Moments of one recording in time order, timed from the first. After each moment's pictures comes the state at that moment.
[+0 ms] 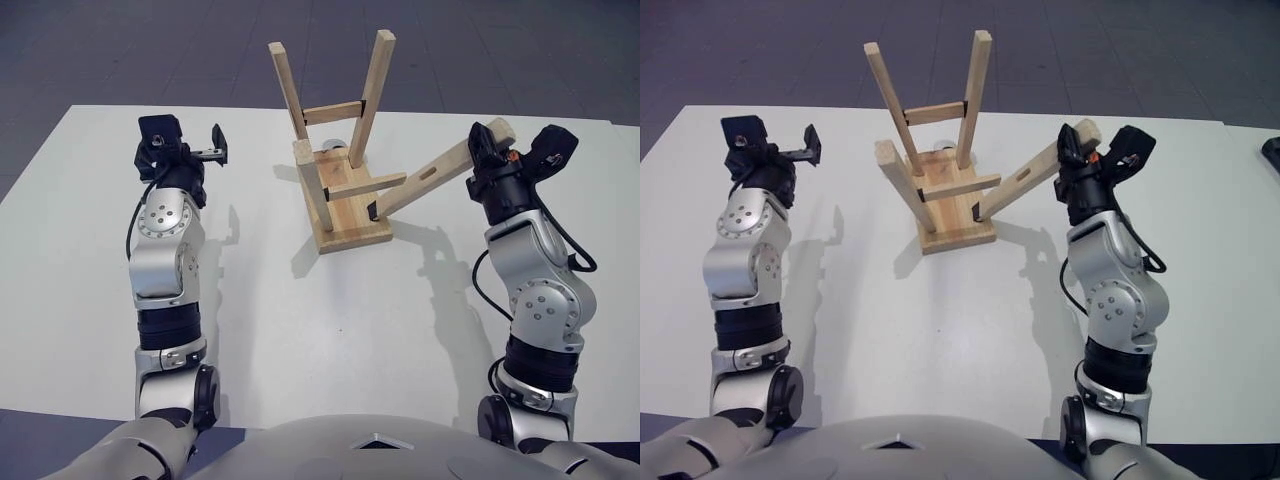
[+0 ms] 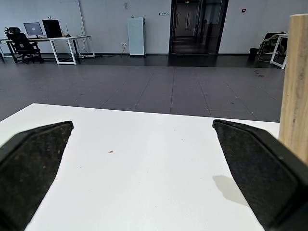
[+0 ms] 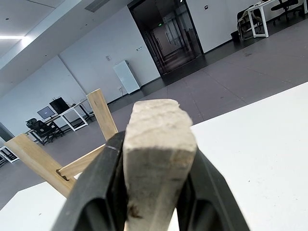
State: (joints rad) left arm -0.40 0.20 0.21 -0.14 -0.11 0.55 0.07; right arm -0.25 -0.20 -0.23 -0.42 0.82 0.61 -0.27
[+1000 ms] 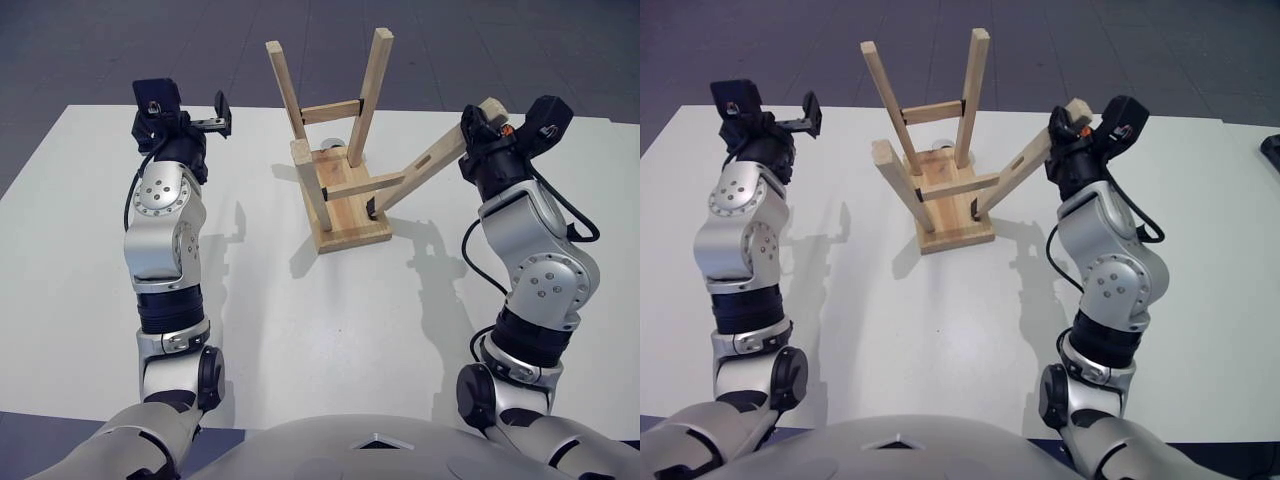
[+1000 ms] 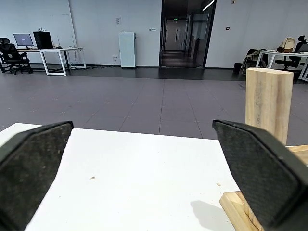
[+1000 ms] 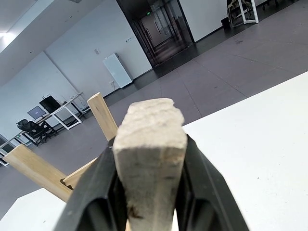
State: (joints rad) left arm -0.50 0.18 0.20 -0.17 -0.12 0.59 0.06; right arm -0.41 -0.11 -0.29 -0.46 0.84 0.79 -0.43
